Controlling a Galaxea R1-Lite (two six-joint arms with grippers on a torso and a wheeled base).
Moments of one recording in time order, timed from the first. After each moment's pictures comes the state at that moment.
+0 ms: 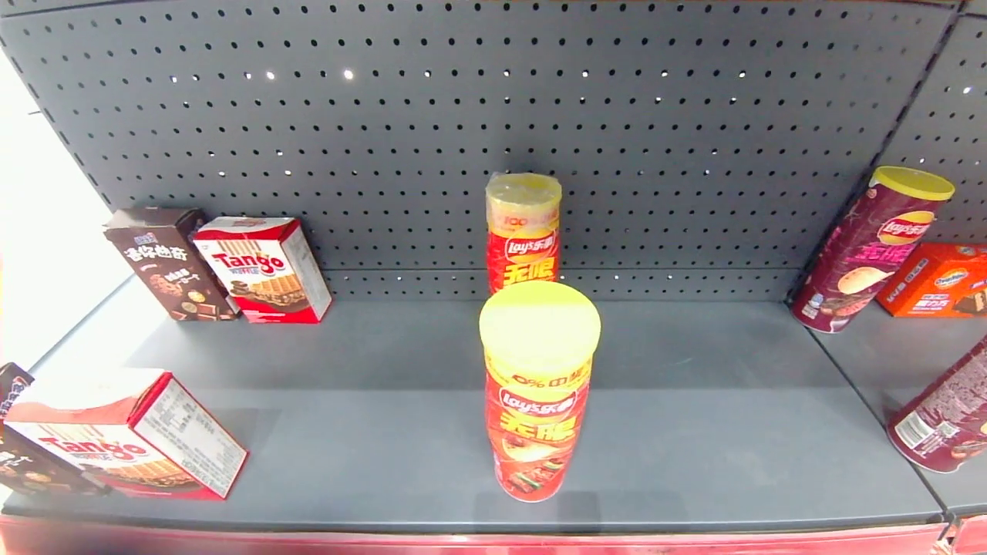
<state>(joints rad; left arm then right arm) 0.00 0.00 0.00 0.00 0.00 0.01 0.00 0.00 0.00 0.00 -0.01 0.00</state>
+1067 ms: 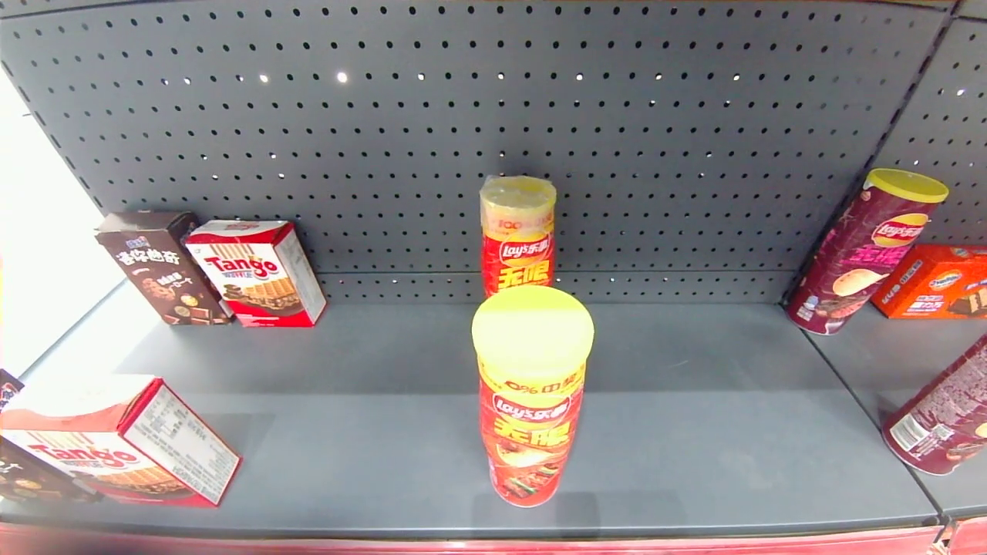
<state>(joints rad) 0.00 0.00 0.00 0.00 0.00 0.01 0.00 0.00 0.00 0.00 -0.01 0.00</state>
